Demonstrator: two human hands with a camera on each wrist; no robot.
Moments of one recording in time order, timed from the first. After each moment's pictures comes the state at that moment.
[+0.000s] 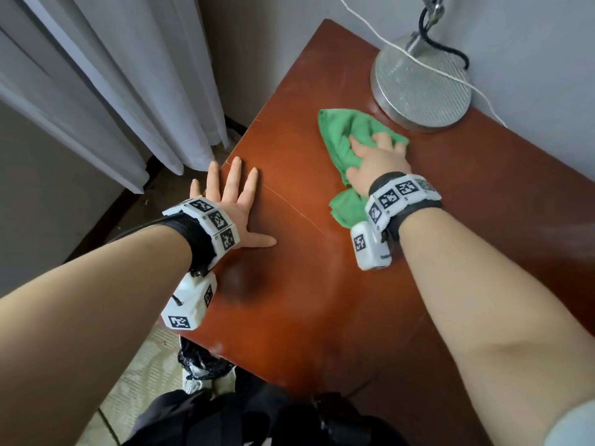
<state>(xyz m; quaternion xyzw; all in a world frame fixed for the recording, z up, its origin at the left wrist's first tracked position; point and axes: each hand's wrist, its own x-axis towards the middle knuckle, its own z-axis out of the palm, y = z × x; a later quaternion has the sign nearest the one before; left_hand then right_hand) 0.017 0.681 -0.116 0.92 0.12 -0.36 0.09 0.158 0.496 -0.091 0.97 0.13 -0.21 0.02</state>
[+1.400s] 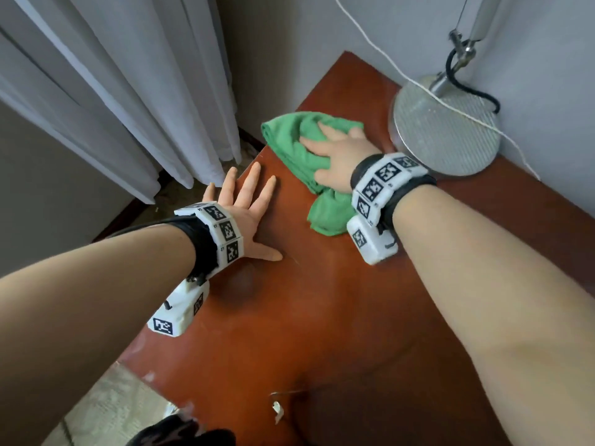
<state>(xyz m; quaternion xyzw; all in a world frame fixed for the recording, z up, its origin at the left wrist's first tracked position) 0.078 0.689 -0.119 0.92 0.09 -0.36 0.07 0.231 0.564 -0.086 0.89 0.36 -0.27 0.05</state>
